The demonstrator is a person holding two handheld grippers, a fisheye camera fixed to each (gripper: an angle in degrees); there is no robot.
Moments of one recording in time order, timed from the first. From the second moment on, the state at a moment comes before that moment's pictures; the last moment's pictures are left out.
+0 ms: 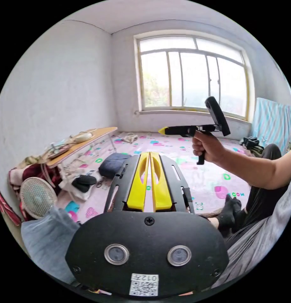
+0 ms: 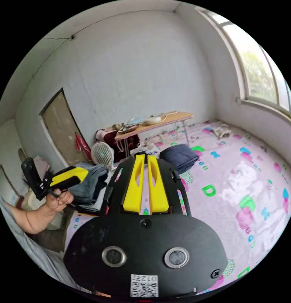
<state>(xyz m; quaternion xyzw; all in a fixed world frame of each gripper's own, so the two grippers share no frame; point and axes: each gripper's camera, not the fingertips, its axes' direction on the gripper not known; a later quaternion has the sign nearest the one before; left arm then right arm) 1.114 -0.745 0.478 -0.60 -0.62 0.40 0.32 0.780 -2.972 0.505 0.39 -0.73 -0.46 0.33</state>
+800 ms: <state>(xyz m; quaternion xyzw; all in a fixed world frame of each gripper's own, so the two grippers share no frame) 0.804 -0.565 0.054 -0.82 -0.38 -0.10 0.41 1.093 -3.160 0.974 0.17 -0.46 -0.13 0.86</state>
